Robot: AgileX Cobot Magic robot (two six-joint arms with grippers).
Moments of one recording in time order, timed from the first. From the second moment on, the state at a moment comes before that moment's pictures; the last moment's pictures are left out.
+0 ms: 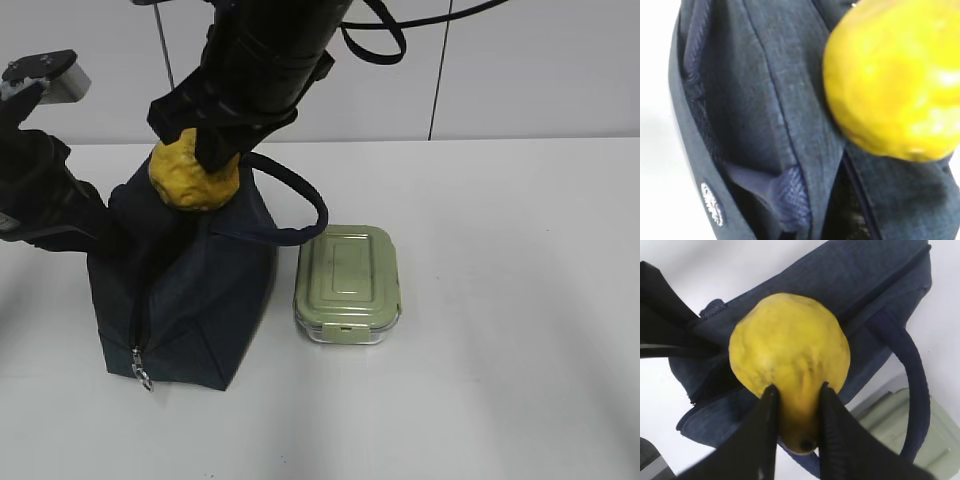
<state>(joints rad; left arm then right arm) -0.18 1.48 -0.99 -0.55 0.82 0.62 0.69 1.96 -1.93 0.13 1.05 -0.16</state>
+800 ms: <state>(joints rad) -0.18 1.48 -0.99 -0.54 0.82 0.62 0.69 2.09 -2.06 0.12 1.20 -0.19</state>
